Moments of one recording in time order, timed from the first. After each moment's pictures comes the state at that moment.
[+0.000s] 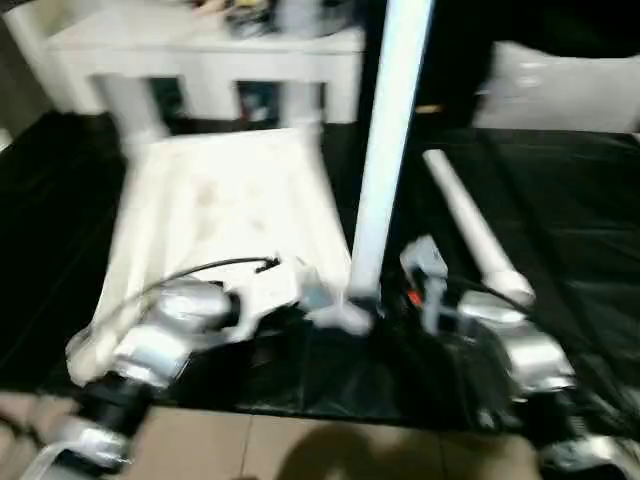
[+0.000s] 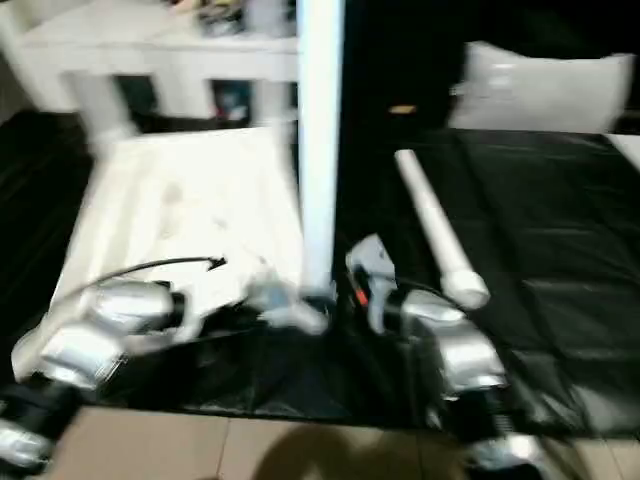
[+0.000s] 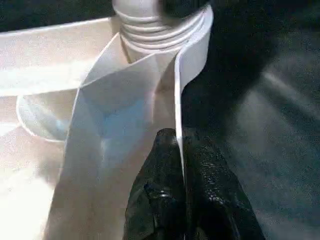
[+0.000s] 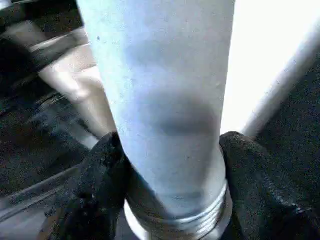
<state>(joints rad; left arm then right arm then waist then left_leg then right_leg) -0.41 0.36 -0.34 0.29 0.09 0.22 -0.97 -0.39 -0.20 0.10 0.38 0.17 0.29 0.80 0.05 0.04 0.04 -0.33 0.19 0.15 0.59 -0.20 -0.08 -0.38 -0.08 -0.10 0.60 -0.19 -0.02</state>
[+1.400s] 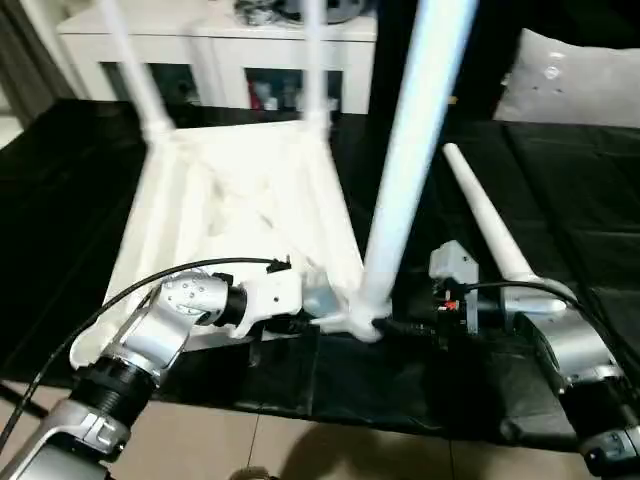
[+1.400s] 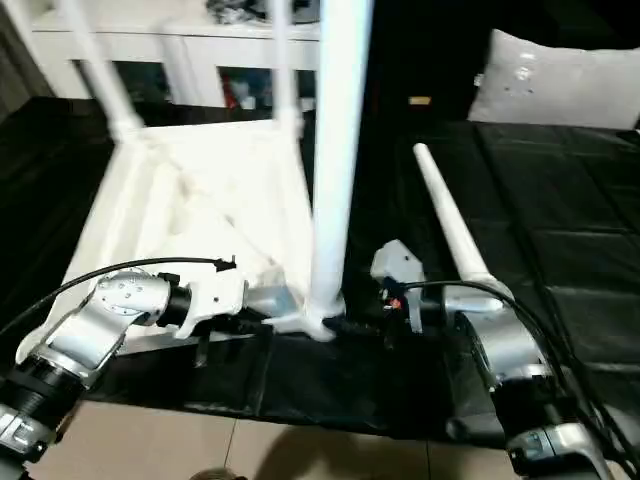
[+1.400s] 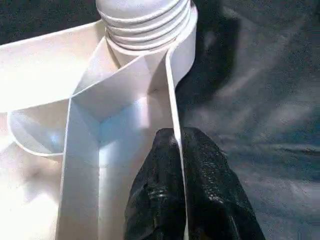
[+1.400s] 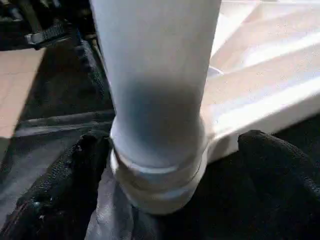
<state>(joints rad) -0.47 0.47 -0.40 0.35 0.06 -0.03 -1.20 -0.40 -0.46 0.17 0.39 0.17 0.08 1.23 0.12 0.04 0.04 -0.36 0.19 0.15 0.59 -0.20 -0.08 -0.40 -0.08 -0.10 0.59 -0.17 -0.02</state>
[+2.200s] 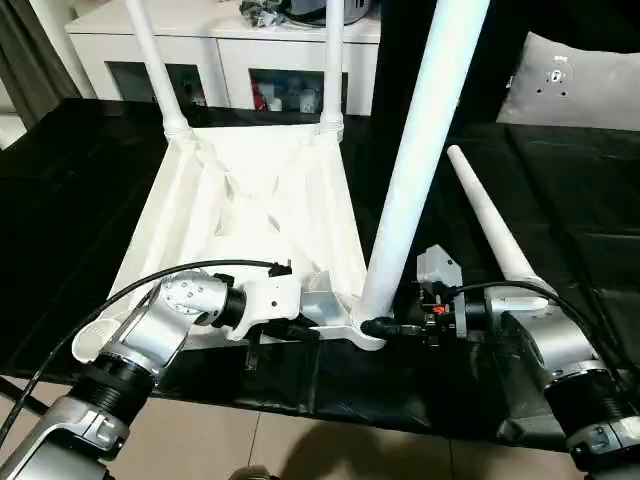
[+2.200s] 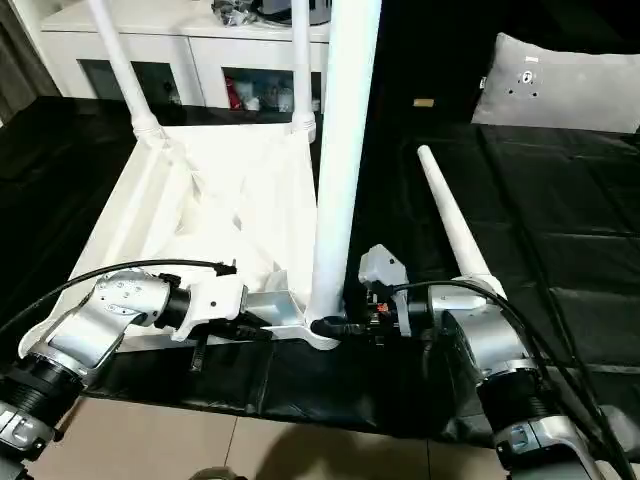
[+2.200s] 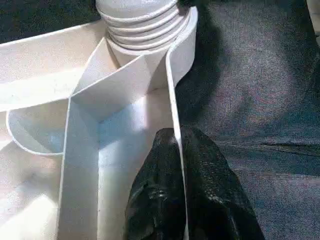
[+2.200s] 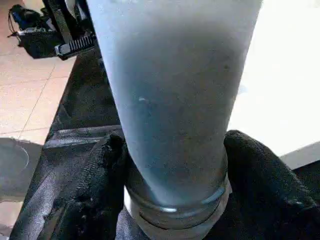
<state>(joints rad) -0.47 0.48 -0.41 0.37 0.05 -0.05 -1.23 -0.41 -0.42 0.20 0.43 0.19 0.09 1.27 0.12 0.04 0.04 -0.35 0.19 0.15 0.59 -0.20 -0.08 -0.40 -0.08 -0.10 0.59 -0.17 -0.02</state>
